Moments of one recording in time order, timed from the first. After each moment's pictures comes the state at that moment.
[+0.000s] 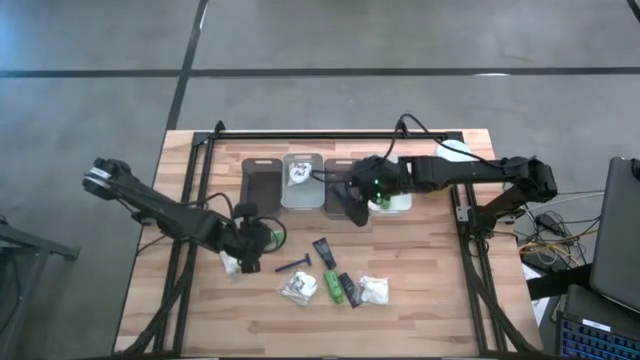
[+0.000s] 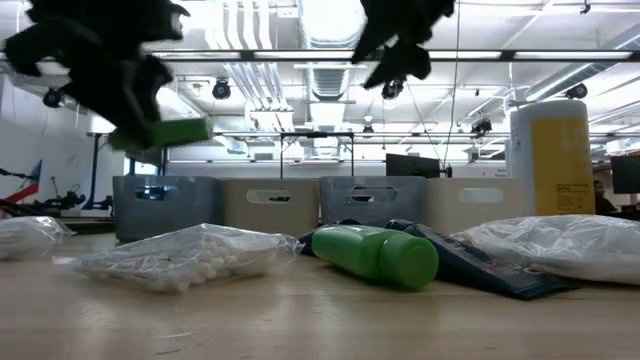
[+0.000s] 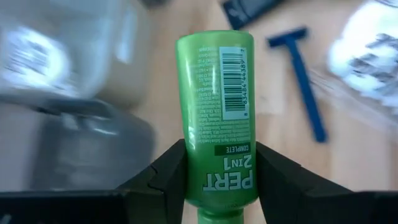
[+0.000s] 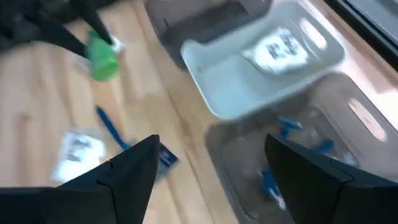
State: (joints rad) left arm -0.41 1.23 0.84 -0.74 -0.45 -0.37; right arm -0.07 1.49 1.32 -0.61 0.08 0.39
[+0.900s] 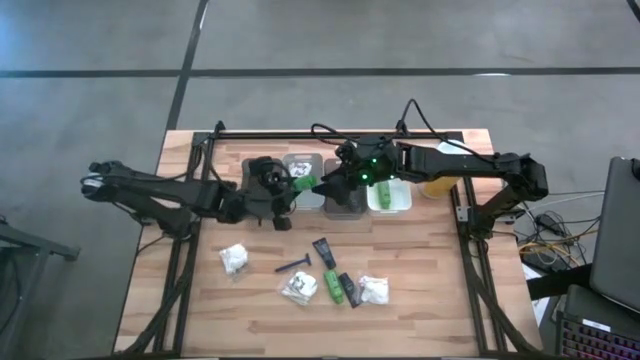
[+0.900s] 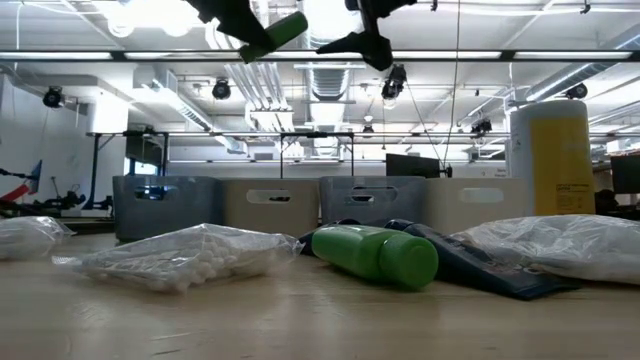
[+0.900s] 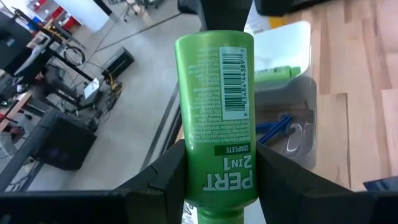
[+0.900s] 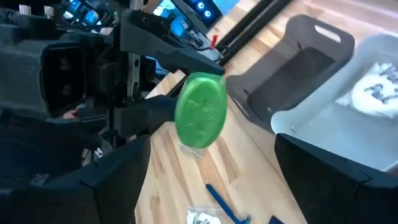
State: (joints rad) left arm -0.16 1.24 1.09 -0.41 -0.72 0.16; right arm -0.14 1.55 1.37 -0.27 -0.16 0.75
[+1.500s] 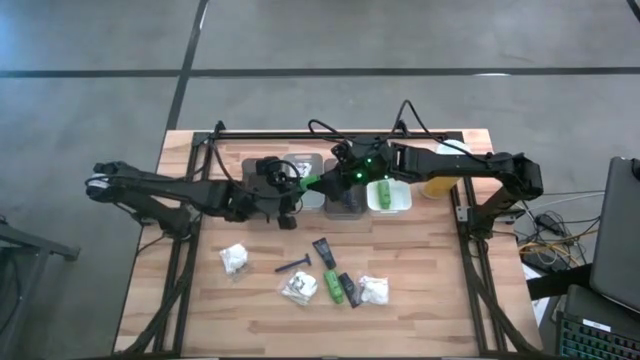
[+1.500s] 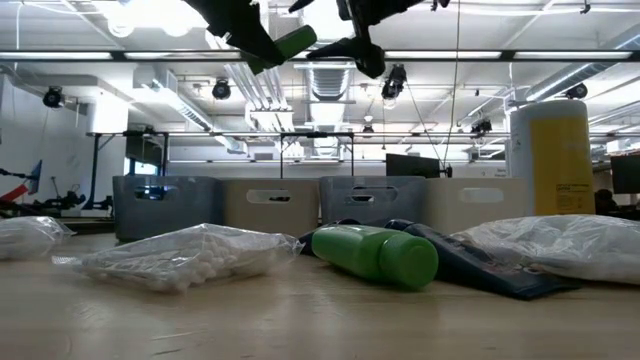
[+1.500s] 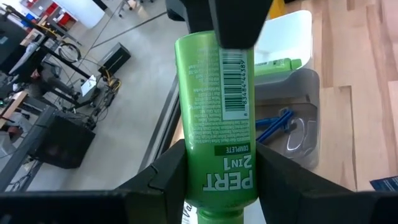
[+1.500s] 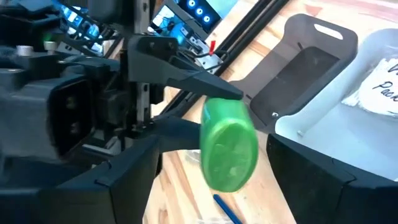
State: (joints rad) left arm -0.13 1.29 1.09 -0.37 -0.69 0.19; right arm -0.15 1.59 1.37 -0.21 -0.15 0.82
